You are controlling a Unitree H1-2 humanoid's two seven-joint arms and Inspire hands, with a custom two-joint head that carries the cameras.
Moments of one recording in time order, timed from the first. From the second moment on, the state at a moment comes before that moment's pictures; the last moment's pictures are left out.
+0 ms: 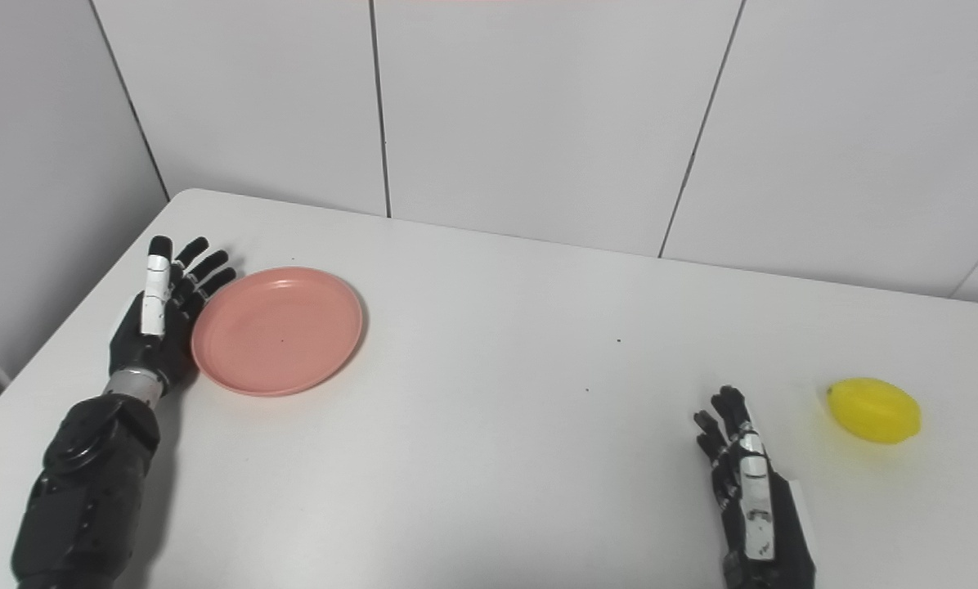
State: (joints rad) left arm -0.30 0.25 0.35 0.20 -0.38 0.22 -0.05; right arm 0.07 -0.08 -0.04 -0.13 0.22 0.01 0.14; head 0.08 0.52
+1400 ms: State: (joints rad) left arm -0.28 0.15 0.23 0.09 -0.34 0.29 -0.01; right arm 0.08 -0.06 0.01 -0.15 0.21 0.01 0.10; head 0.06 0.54
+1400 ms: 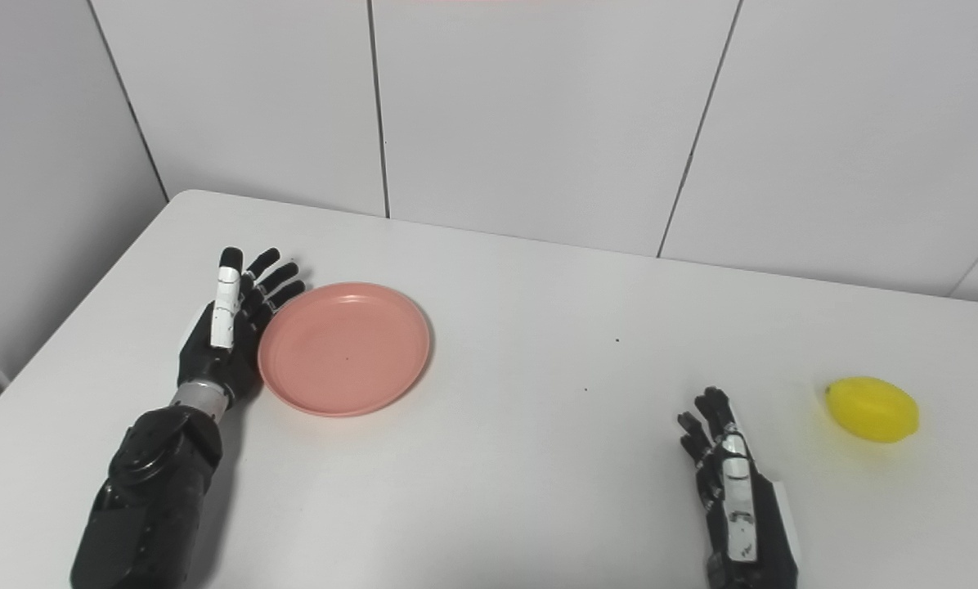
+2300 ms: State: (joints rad) left arm -0.31 0.02 0.13 0.16 -0.20 0.18 0.02; right arm 0.08 -0.04 0.02 -0.15 0.20 0.01 0.10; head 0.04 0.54
